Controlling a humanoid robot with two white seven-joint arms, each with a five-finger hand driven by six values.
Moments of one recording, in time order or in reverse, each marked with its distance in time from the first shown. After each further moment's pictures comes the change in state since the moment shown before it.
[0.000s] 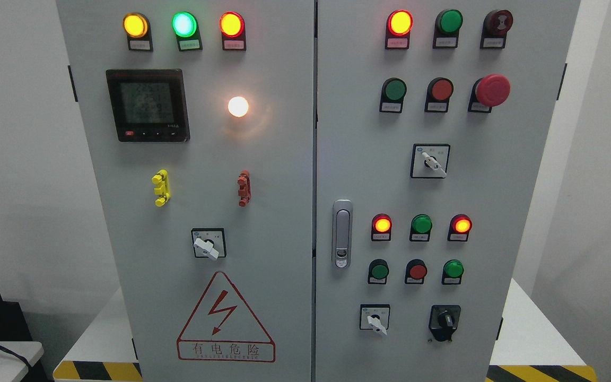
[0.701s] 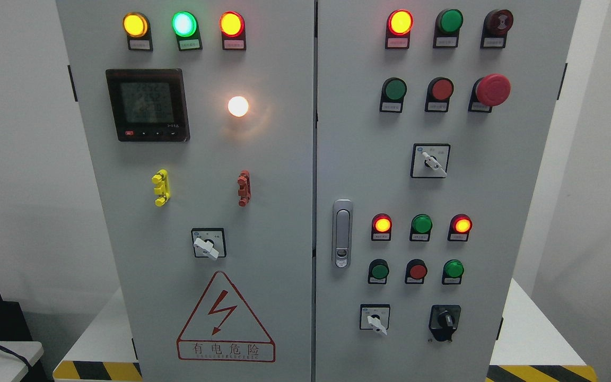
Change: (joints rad) left arm 0.000 0.000 0.000 0.000 0.000 0.000 0.000; right arm -0.059 0.002 -0.097 -0.329 0.000 0.000 -0.020
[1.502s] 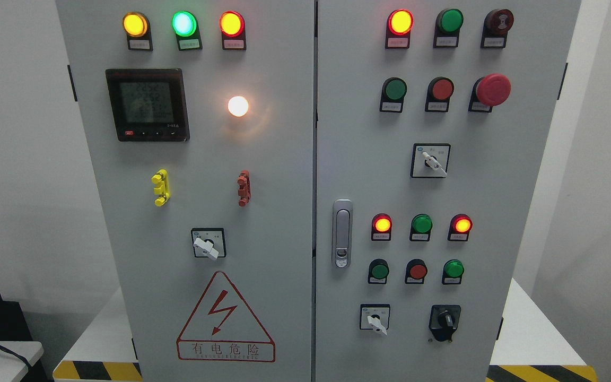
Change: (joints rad) left arm 0.000 0.000 0.000 0.000 0.000 0.000 0.000; right arm -0.197 -0.006 -0.060 -0.241 0.001 0.098 -0.023
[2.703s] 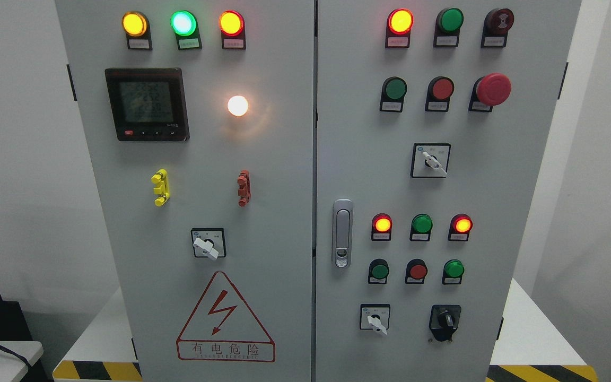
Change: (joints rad) left arm 0.000 0.000 0.000 0.000 0.000 0.000 0.000; right arm -0.330 -0.004 0.047 -0.080 0.112 0.401 -0.126
